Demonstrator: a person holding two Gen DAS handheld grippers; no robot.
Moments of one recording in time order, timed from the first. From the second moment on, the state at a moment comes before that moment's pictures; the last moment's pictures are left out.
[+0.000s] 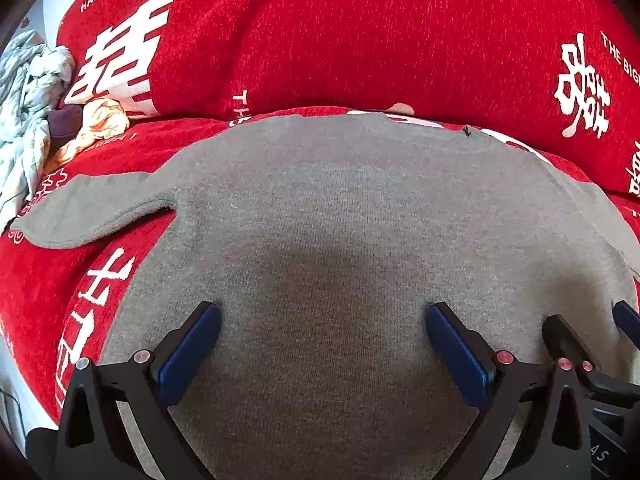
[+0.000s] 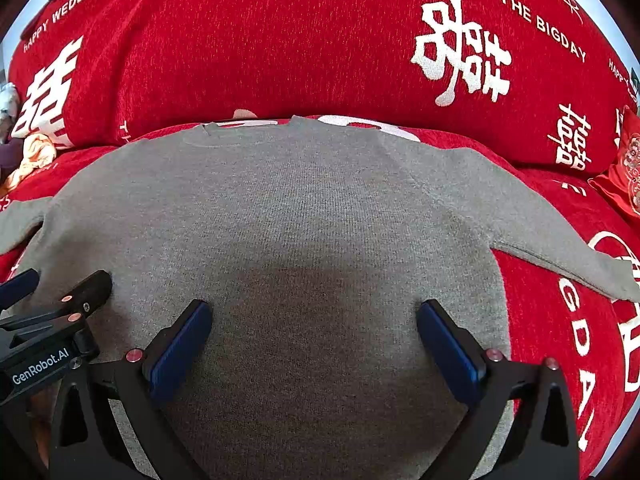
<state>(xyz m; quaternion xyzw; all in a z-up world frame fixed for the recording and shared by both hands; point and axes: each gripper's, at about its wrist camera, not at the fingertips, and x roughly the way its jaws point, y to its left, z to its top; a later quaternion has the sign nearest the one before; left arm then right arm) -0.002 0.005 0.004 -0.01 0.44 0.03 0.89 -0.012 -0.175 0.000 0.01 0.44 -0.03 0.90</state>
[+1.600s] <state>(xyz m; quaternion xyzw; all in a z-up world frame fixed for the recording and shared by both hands) -0.005 -0.085 0.071 0.07 0.42 0.00 0.90 -0.030 -0.266 0.043 0.07 0.40 -0.09 0.91</state>
